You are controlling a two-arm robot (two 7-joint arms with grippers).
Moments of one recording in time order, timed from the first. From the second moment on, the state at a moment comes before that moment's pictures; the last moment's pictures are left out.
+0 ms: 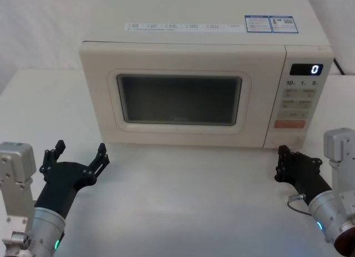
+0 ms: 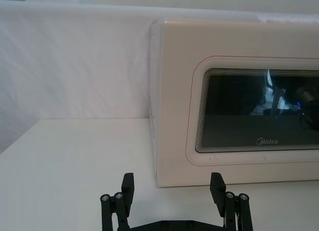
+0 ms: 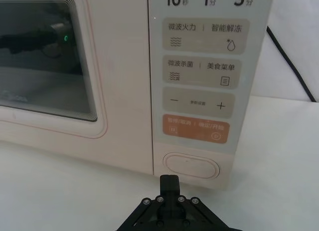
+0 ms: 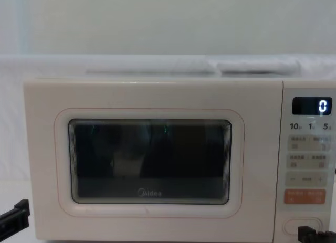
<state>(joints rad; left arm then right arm) 0.27 0.24 0.04 -1.85 -0.25 -0.02 -0.02 0.00 0.12 -0.17 -1.53 0.10 0.03 0.14</state>
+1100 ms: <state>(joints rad) 0.27 0.24 0.04 -1.85 -0.25 -0.02 -0.02 0.09 0.10 -0.15 -1.41 0.12 0.01 0.14</state>
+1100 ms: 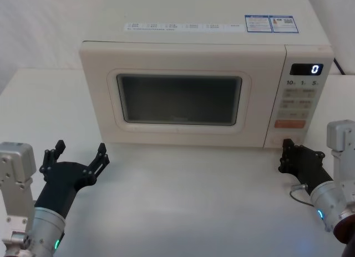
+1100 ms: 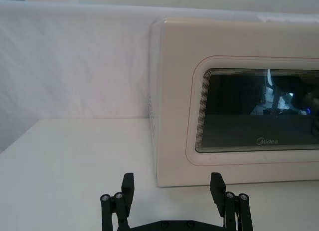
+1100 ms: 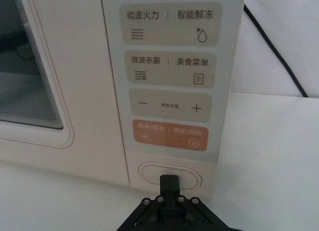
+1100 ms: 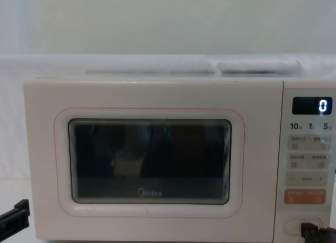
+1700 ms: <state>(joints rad) 0.27 0.24 0.04 -1.85 -0.25 -0.02 -0.02 0.12 0.08 -0.14 -1.37 0.12 0.00 0.13</state>
